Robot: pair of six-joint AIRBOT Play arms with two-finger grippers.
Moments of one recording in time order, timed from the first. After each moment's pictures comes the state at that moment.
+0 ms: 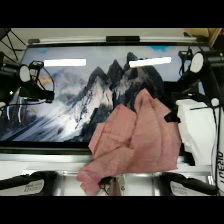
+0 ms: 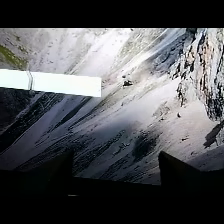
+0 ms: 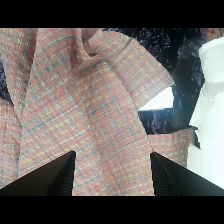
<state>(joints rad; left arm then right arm) -0.14 -1.39 1.43 1.77 -1.45 -1.64 0.10 -1.38 1.54 -1.64 1.50 1.72</state>
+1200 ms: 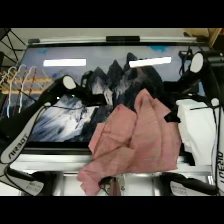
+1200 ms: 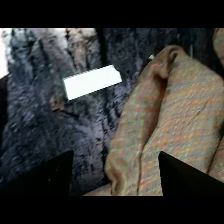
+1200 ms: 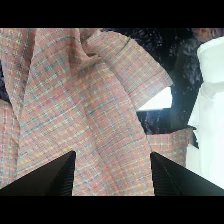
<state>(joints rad) -0.41 -1.68 1.43 0.96 -1.02 -1.52 0.10 -1.38 1.54 -1.65 1.50 1.72</state>
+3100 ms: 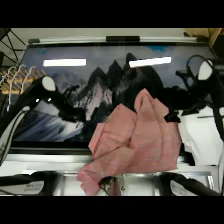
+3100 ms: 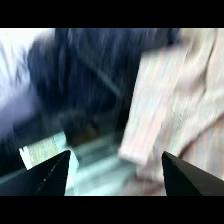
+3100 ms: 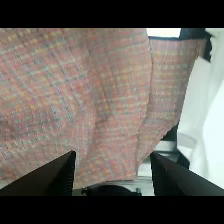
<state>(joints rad) -0.25 -1.44 1.19 1.10 -1.54 -1.48 0.02 -1.25 1.36 -1.57 1.77 1.51</state>
